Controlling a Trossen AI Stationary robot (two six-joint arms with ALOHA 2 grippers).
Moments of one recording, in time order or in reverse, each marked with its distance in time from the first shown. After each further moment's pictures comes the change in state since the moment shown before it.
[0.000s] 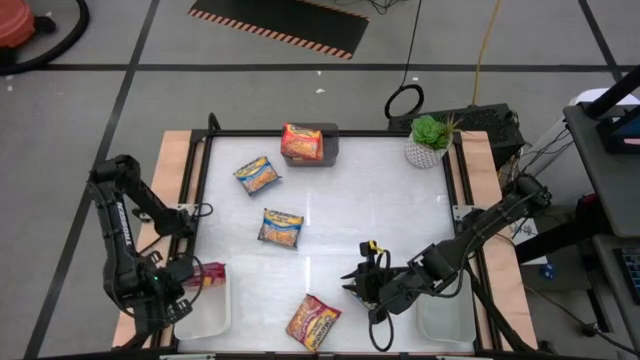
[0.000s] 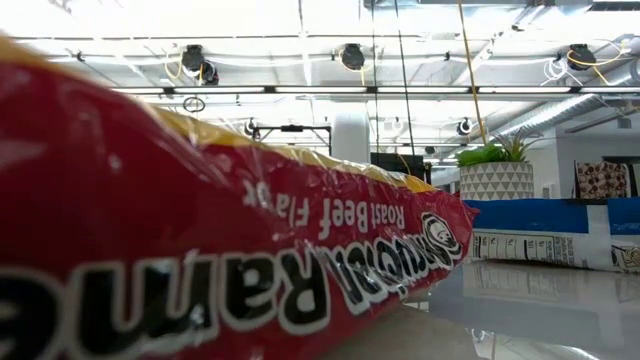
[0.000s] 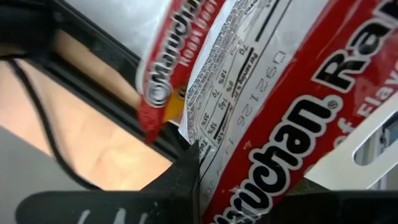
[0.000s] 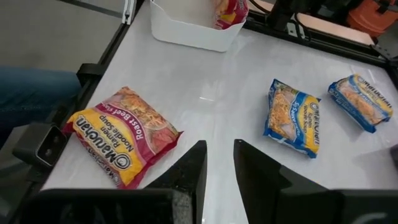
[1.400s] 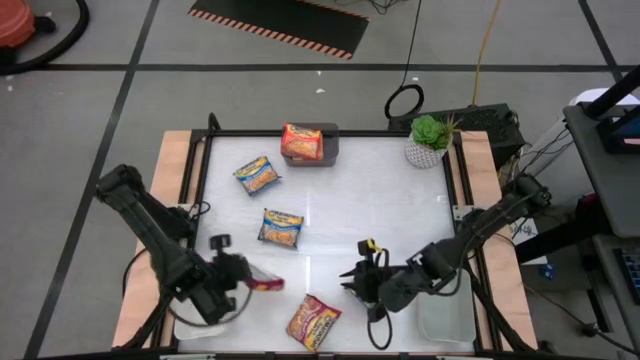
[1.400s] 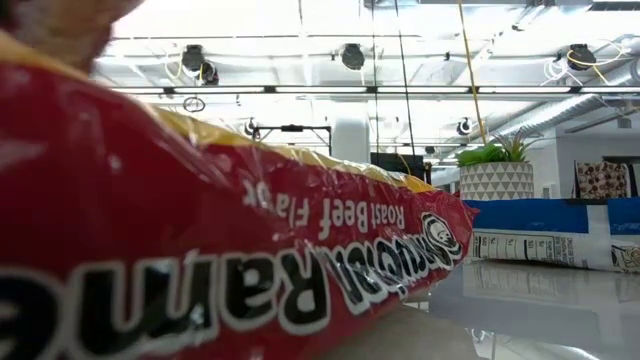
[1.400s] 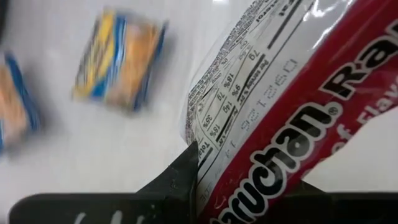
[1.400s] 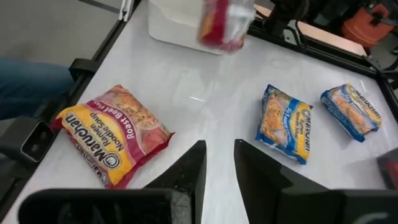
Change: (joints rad) left arm 0.417 0.130 0.191 0.080 -0.430 0.969; right arm -0.012 0.000 0.000 0.009 0.006 -0.072
